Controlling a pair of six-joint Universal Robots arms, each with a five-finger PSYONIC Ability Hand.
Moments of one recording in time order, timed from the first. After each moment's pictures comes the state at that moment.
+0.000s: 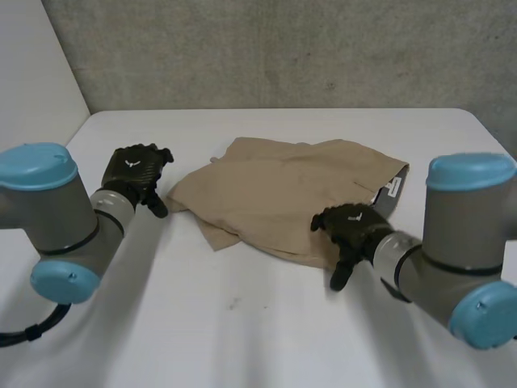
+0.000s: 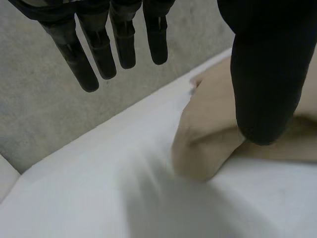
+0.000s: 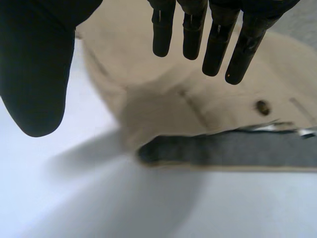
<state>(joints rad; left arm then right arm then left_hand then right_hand) 4.41 -2.11 -1.50 3.43 -1.53 3.40 2.03 -1.07 1.52 0.08 1.39 2.89 0.36 0.37 0.37 0.37 0.20 0.29 0.33 0.34 0.34 0.16</state>
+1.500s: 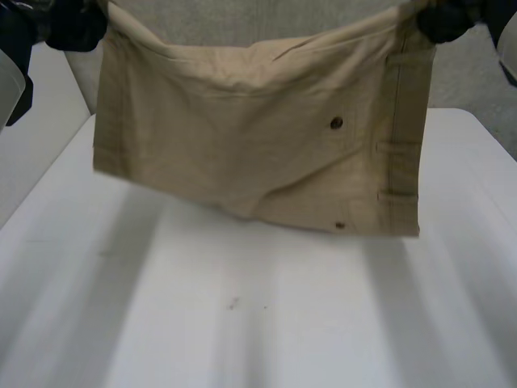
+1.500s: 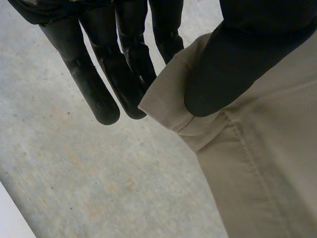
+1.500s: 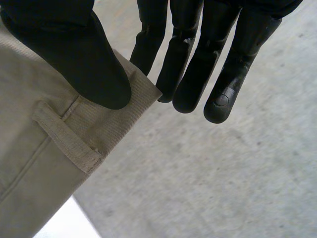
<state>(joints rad) 4.31 -1.48 -1.37 3.20 -1.53 3.47 1.97 -1.46 1.06 0.18 1.47 2.68 1.14 1.20 1.19 1.20 0.97 0.97 1.18 1.18 1.19 0.99</state>
